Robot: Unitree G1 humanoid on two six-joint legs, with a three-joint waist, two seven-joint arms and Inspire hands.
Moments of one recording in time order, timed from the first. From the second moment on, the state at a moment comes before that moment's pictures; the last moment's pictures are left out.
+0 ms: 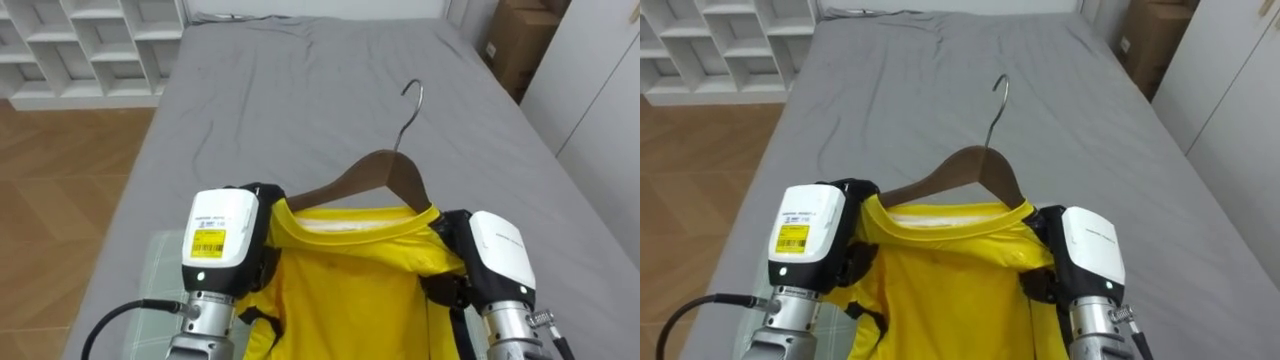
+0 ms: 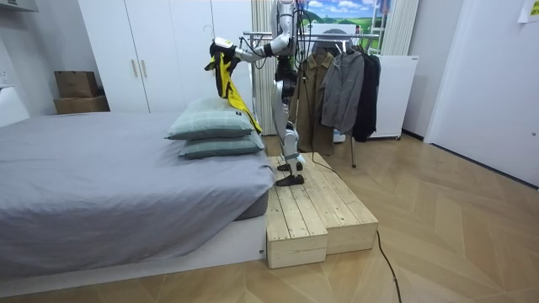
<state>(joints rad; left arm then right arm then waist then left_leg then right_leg) -0.06 0.25 -0.30 0.23 1.02 -0.04 0.62 -0.06 -0.25 0.24 0.30 -0.73 -0.01 -0.38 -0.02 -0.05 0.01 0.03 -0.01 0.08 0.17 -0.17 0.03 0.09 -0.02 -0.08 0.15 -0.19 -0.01</state>
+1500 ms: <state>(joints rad) -0.05 0.20 -0.32 0.23 0.97 -0.02 0.61 -0.06 -0.22 0.25 0.30 -0.73 0.01 -0.28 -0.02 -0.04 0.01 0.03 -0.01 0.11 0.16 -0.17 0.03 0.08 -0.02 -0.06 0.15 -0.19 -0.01</state>
